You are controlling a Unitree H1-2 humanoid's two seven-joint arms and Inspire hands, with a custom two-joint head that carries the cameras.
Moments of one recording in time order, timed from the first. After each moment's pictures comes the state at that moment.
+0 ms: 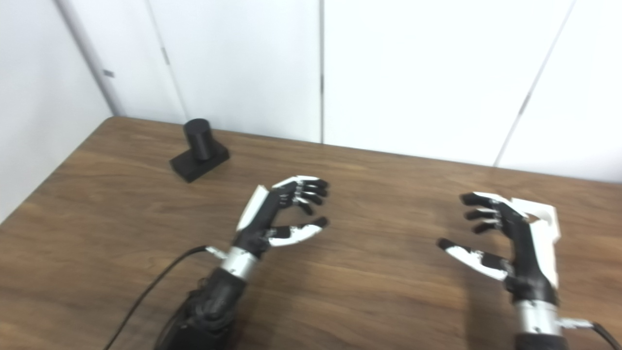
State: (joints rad) left arm -0.17 0.03 -0.12 0.15 0.25 -0.32 -0.02; right arm -0.09 -0.21 -0.03 -0.09 -0.32 -0.12 -0.08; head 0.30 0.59
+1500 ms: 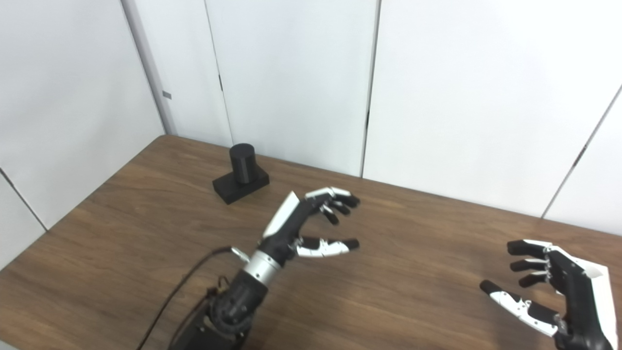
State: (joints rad) left arm -0.24 0.12 -0.09 0.05 0.34 -0.23 0.01; right arm -0.08 -0.19 -0.04 -0.22 -0.30 0.02 -0.03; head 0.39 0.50
